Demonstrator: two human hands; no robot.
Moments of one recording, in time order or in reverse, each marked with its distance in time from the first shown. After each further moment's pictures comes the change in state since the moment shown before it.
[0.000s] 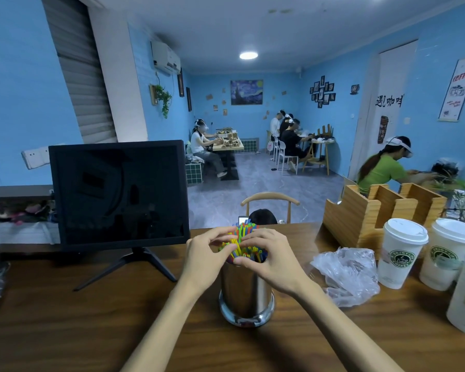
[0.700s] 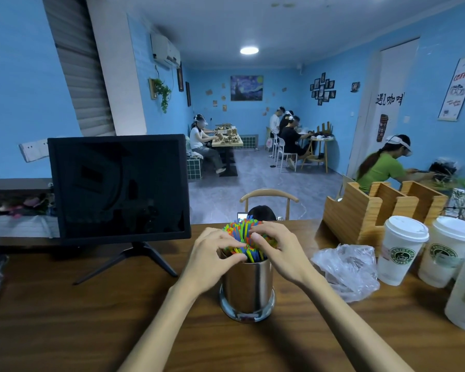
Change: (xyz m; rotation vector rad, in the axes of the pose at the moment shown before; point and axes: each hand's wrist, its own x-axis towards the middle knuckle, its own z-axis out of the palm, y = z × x) left_hand -0.002 -0.024 0.001 0.256 -0.083 0.235; right_hand 0.002 0.009 -0.013 0.044 0.004 0.071
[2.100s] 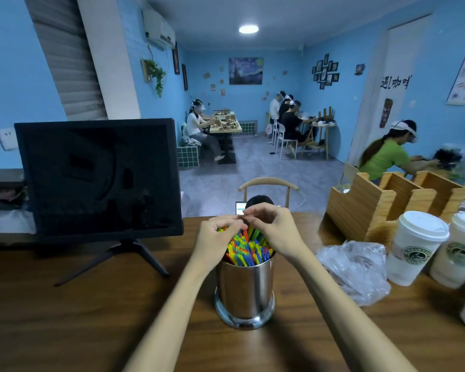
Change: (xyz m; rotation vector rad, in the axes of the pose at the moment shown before) left_hand 0.050 -0.016 0.041 -0.576 0.028 -0.380; right_hand 0.053 0.034 0.022 0.362 0.029 0.195
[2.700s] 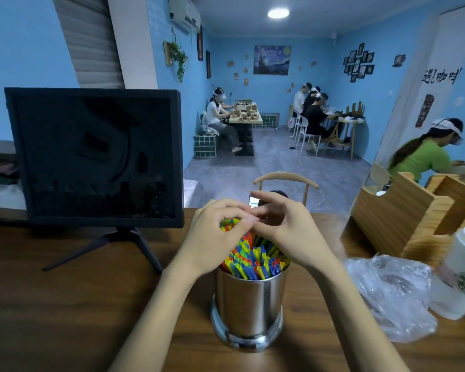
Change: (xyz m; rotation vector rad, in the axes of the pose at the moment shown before) left_hand 0.007 0.006 -0.008 0.431 -0.001 0.246; right_hand 0.009 -0.003 -0.005 0.055 -0.199 0.039
